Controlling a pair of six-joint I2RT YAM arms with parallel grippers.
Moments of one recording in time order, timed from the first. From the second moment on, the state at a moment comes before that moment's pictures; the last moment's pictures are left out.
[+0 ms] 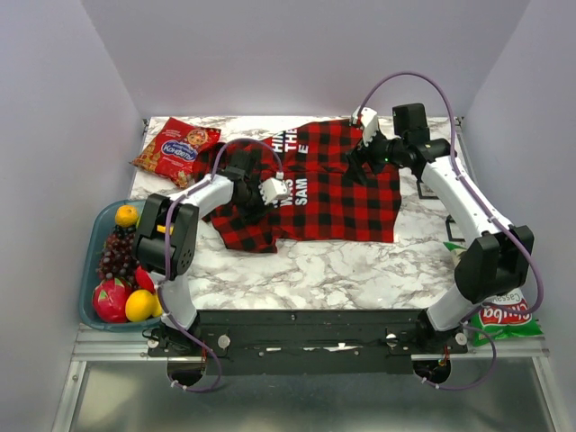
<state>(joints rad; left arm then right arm) -0.34 1.87 1.28 -0.57 0.35 0.79 0.26 1.62 1.50 -0.60 -0.54 -0.49</state>
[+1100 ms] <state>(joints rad) -0.41 1.91 1.33 -0.52 0.25 0.86 0.26 1.62 1.47 -0.60 -0.51 -0.49</state>
